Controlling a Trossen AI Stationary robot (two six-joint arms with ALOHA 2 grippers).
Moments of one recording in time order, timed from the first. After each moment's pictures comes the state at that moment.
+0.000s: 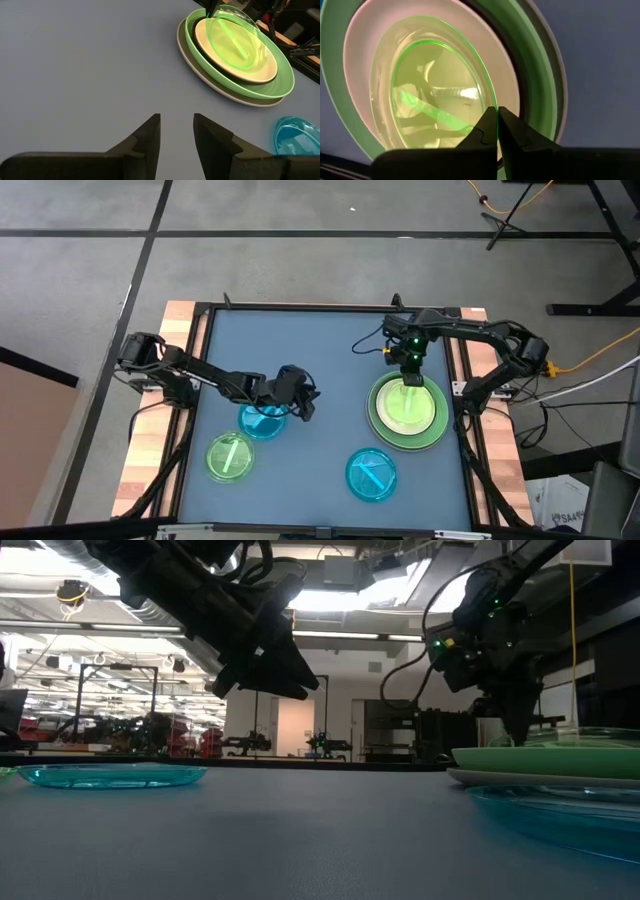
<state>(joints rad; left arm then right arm) -0.12 1.59 0.77 0.23 -0.43 -0.68 -0.56 1.54 0.97 -1.12 -0.33 -0.53</state>
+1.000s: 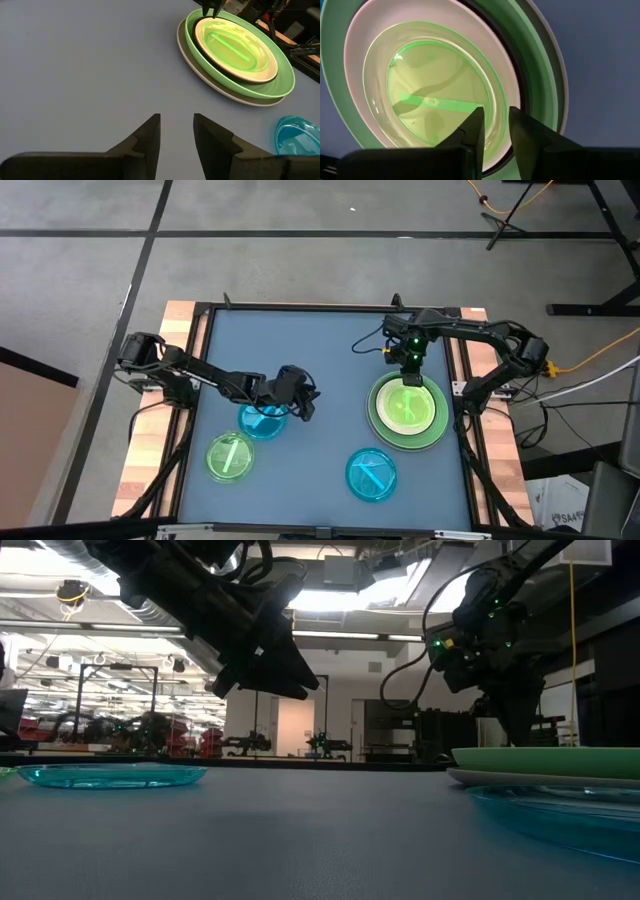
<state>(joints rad) -0.12 1.59 0.77 0.23 -0.43 -0.67 -0.56 1.54 0.97 -1.12 -0.33 -0.50</state>
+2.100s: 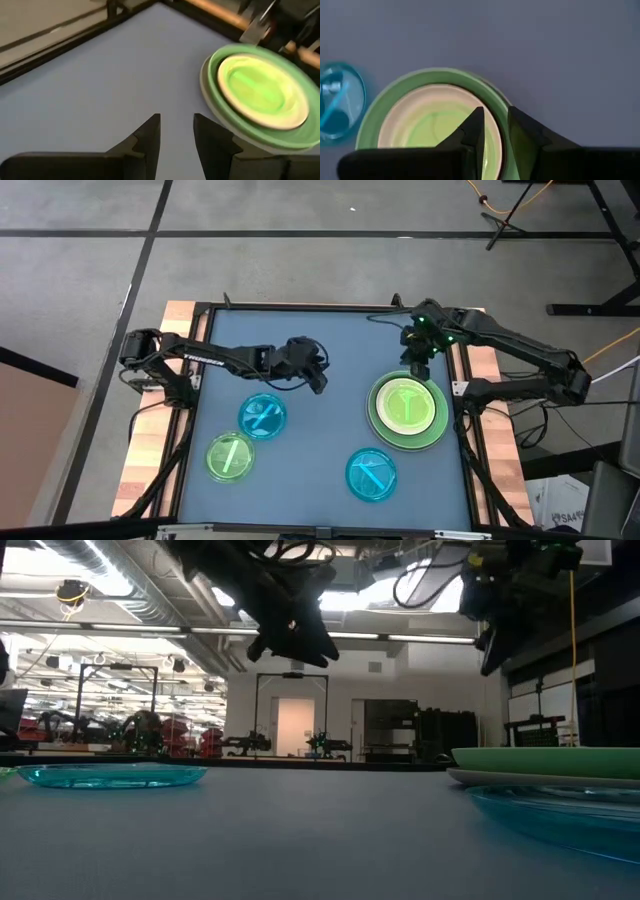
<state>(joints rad) 0.07 1.59 1.03 -0.03 -0.37 -0.48 -0.56 1.10 0.97 -0.99 -0.33 -0.28</state>
